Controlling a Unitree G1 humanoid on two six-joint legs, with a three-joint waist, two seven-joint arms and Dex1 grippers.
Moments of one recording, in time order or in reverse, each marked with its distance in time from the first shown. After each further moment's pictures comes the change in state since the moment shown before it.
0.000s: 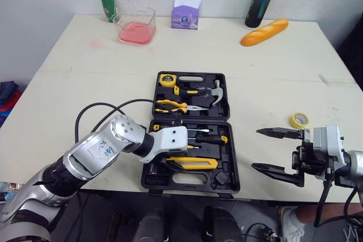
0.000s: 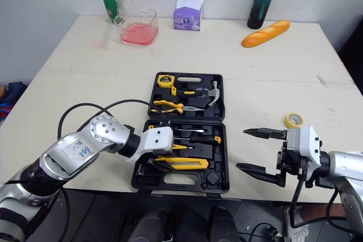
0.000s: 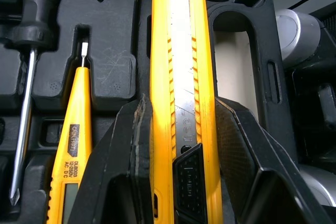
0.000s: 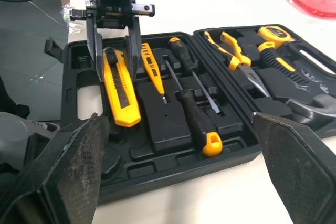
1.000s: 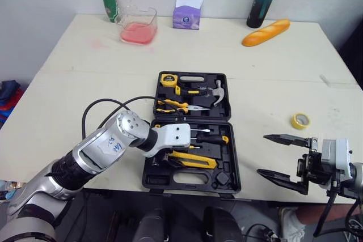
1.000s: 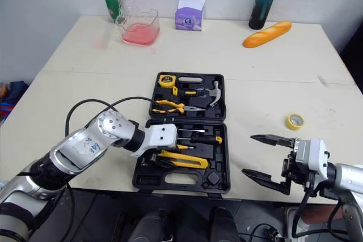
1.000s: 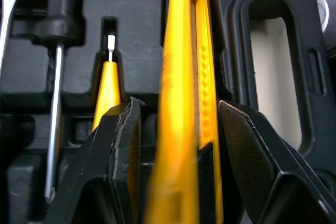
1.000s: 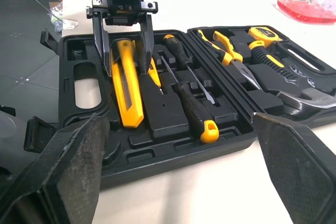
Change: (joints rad) left arm -0.043 -0.036 -0.042 0.080 0.092 -0.049 -0.040; right arm 0.074 0.066 -0.036 0.049 -0.030 -0.139 0.031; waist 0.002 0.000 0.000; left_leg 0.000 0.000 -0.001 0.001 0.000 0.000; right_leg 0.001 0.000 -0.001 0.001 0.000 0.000
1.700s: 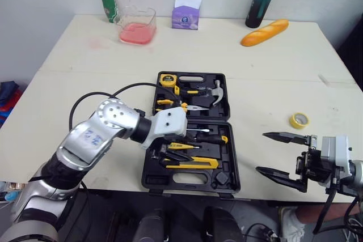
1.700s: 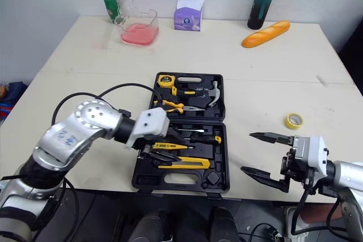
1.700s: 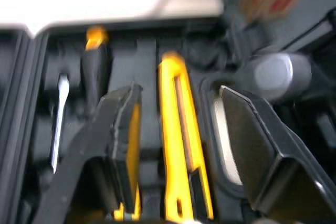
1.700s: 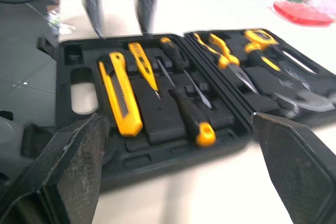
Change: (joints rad) left arm 0.103 -0.036 0.316 -0.034 -0.196 -0.239 -0.141; right arm -0.022 -0.001 0.001 0.039 0.001 0.010 0.006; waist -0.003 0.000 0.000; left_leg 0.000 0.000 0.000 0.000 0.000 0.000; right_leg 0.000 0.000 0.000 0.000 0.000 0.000
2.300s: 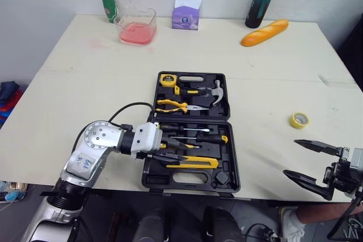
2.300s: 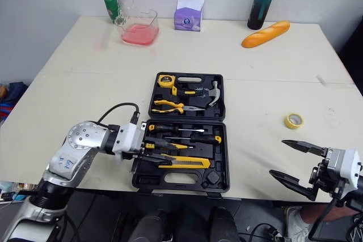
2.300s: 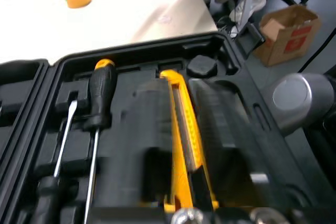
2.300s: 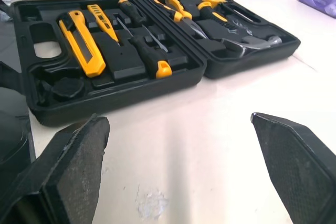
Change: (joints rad) left arm 0.234 -0.114 0.085 0.226 0.046 -0.515 -0.042; right arm 0.083 0.024 -0.151 0.211 -0.015 -0.177 0.102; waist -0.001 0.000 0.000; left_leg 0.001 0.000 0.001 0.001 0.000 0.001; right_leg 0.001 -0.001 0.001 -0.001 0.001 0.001
